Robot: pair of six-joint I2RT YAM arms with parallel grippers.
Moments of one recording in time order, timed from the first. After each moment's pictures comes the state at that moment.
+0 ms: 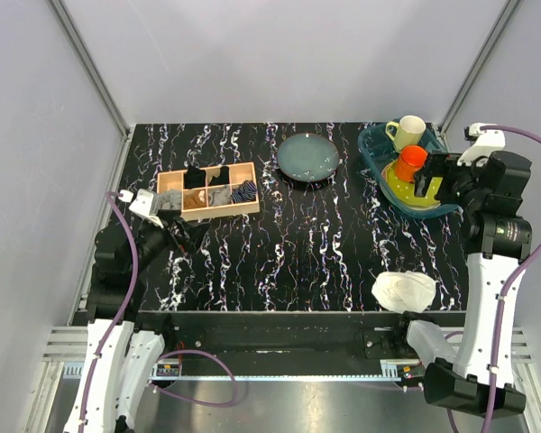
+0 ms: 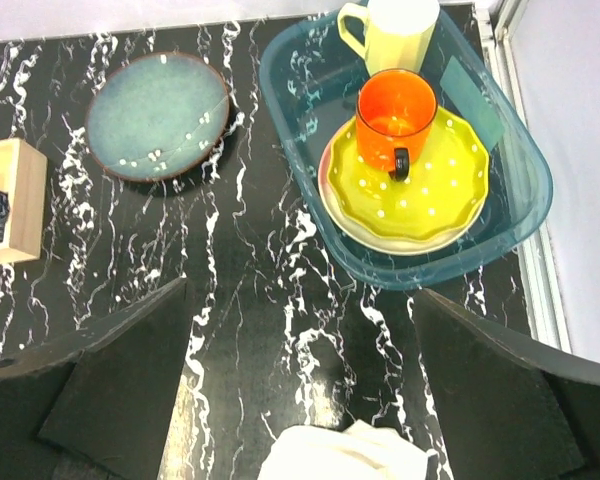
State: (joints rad) left arm -0.05 0.46 0.64 -0.31 0.49 -0.19; right arm -0.22 0.95 1.33 -0.76 -0.24 0.00
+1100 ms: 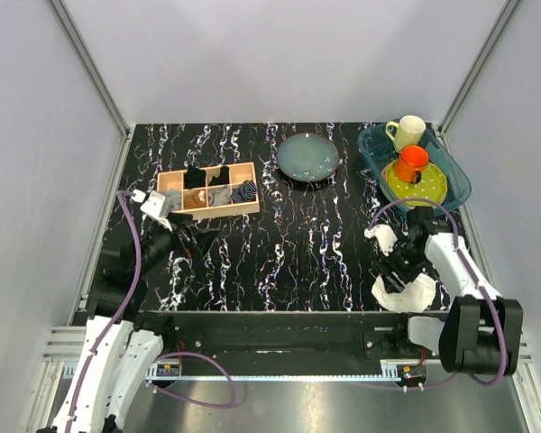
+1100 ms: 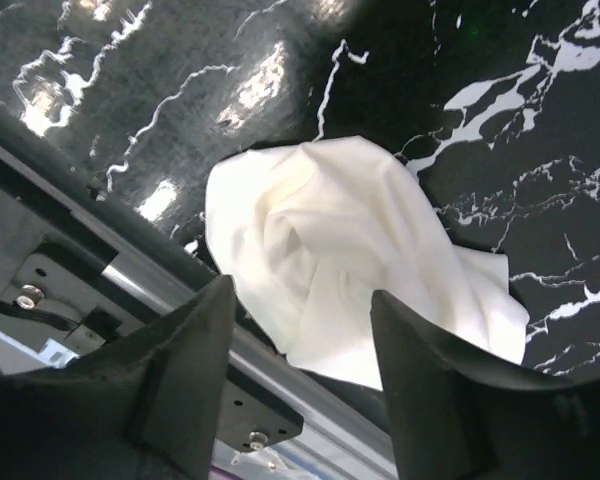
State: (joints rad) left arm -0.16 0.48 0.64 -0.33 0.50 -0.19; right arm -0.09 1.16 0.72 -1.06 -0.28 -0.84
